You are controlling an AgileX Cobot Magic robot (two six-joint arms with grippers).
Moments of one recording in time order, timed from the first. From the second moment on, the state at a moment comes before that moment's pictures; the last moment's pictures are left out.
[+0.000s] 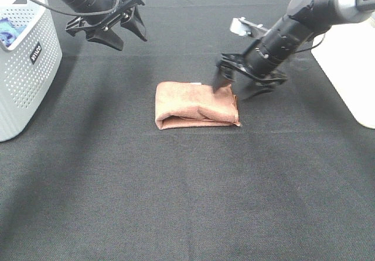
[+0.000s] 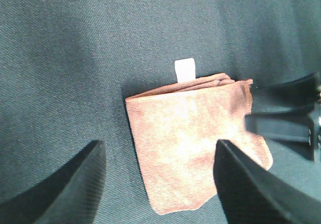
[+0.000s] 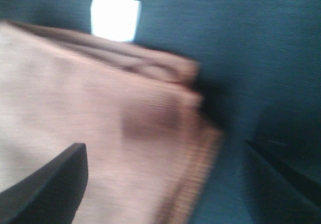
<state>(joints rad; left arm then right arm) -0.22 2.24 -1.97 -0.53 0.93 0.04 0.19 2.32 -1.72 0.50 0.78 -0.30</state>
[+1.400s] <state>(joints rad) -0.22 1.54 -1.54 -0.04 1.21 0.00 0.19 1.60 -1.42 0.25 1.21 -0.10</state>
